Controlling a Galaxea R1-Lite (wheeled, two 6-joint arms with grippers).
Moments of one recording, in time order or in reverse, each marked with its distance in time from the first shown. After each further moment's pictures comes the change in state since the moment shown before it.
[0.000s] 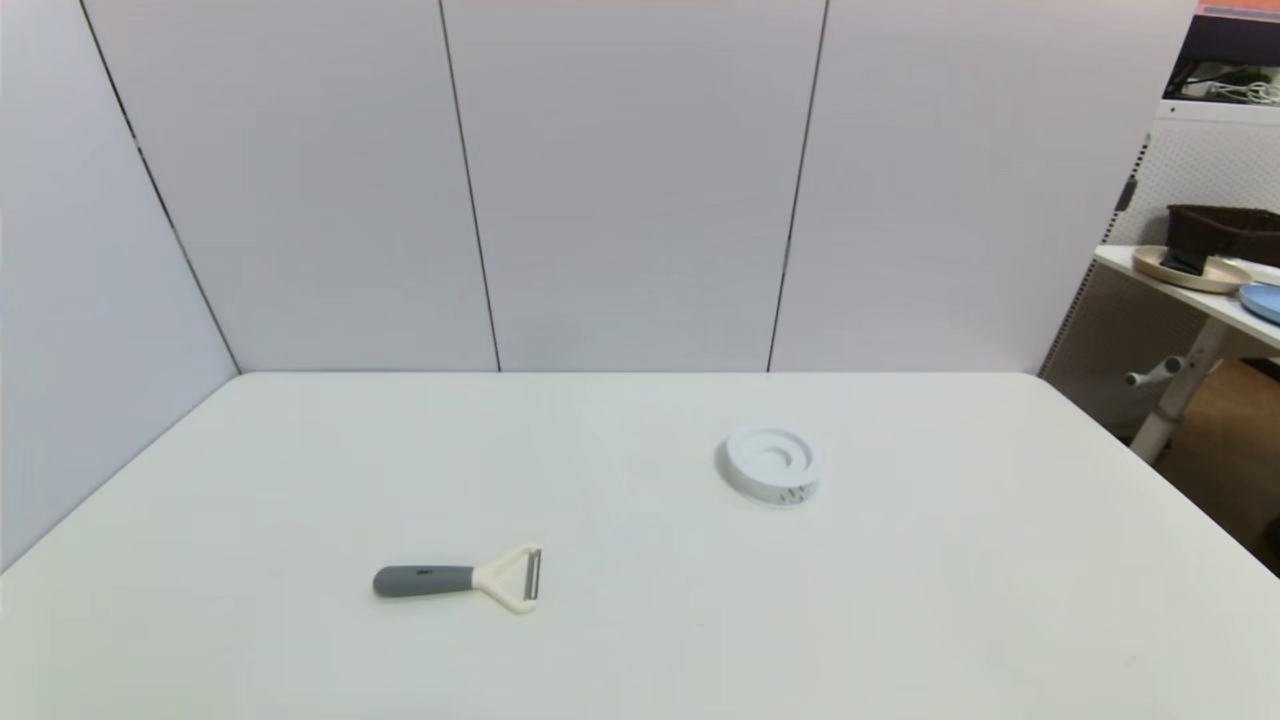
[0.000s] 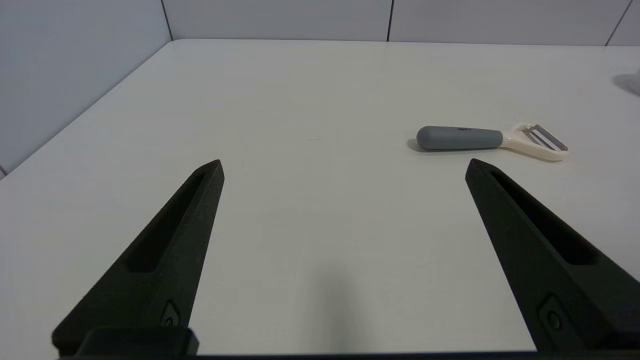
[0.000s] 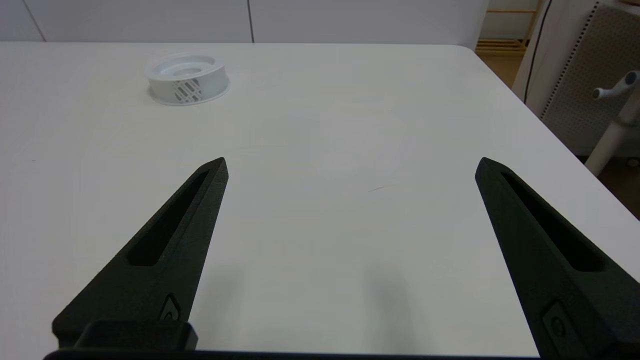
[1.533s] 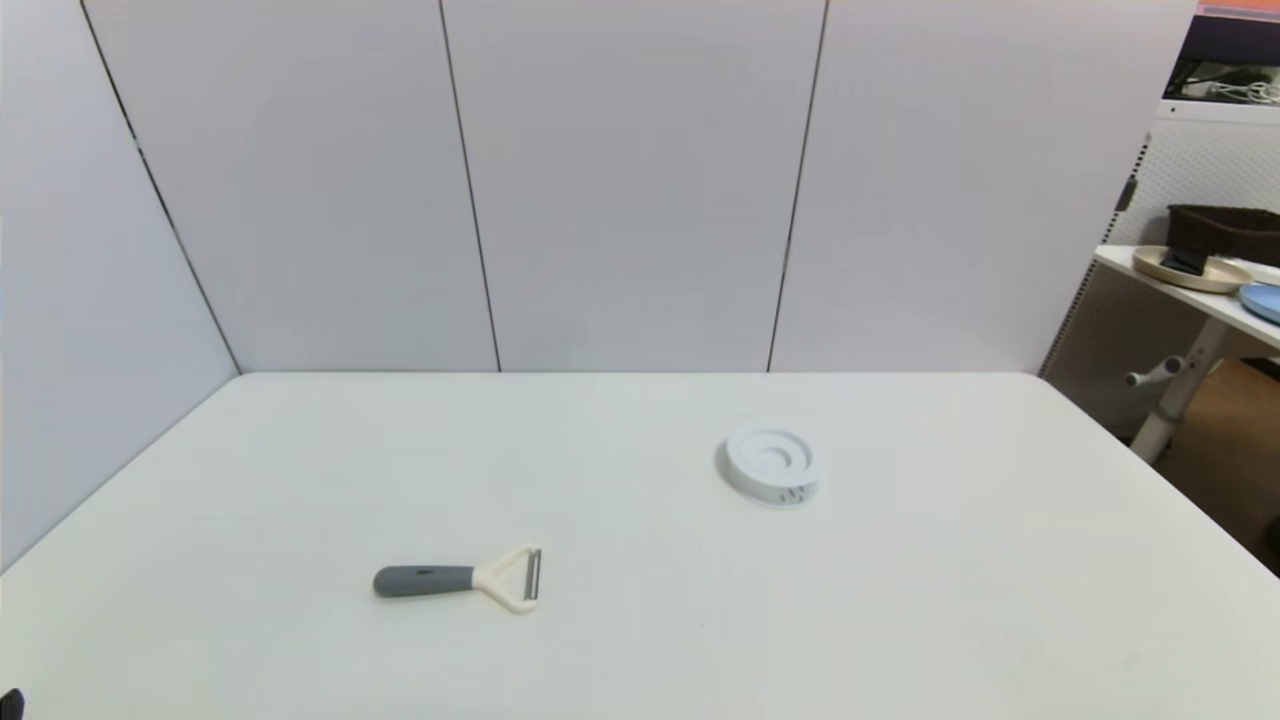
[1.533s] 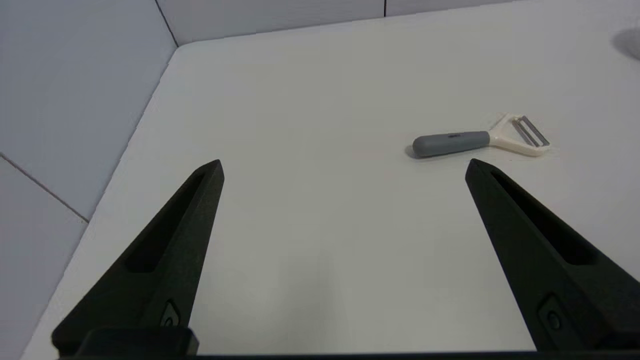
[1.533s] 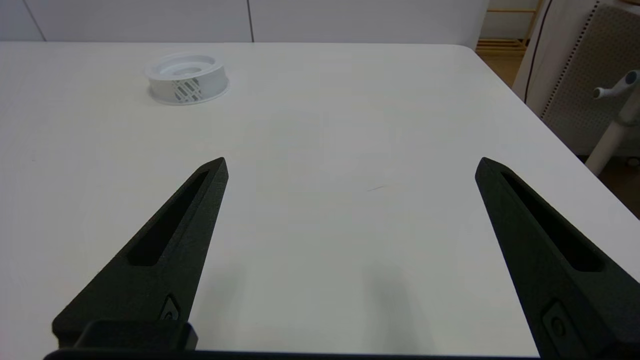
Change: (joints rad) left arm -0.005 0.399 -0.536 0.350 -0.016 0.141; right arm 0.000 0.000 0.000 0.000 -0.001 0.000
